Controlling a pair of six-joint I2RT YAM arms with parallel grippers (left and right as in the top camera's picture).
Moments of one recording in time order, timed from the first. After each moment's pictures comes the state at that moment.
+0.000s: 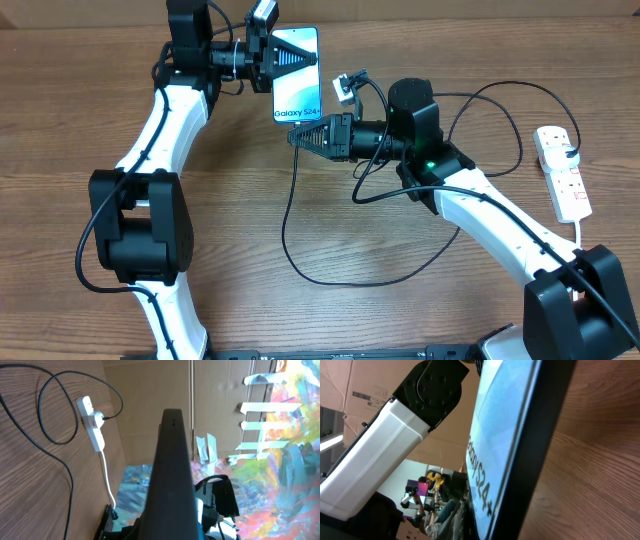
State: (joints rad) left arm -0.08 2.09 1.66 0.12 1.54 -1.15; right arm 0.46 1.63 1.08 0.29 -0.93 0.98
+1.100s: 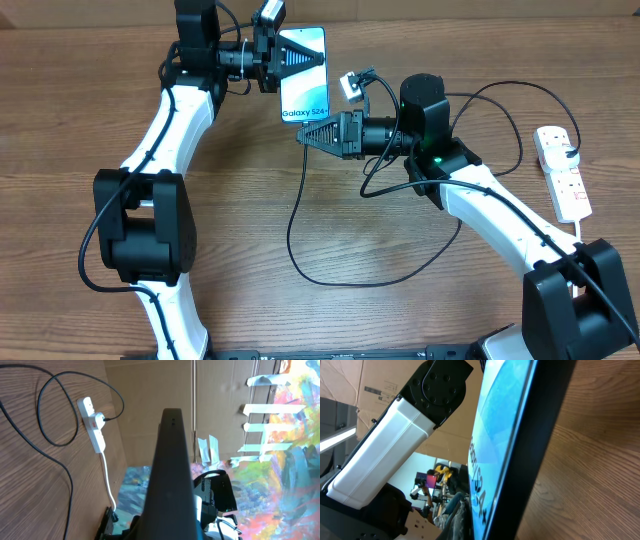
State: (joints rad) left arm -0.10 2.09 1.66 0.13 1.51 -1.16; right arm 0.41 1.65 1.07 0.33 -1.04 0.99
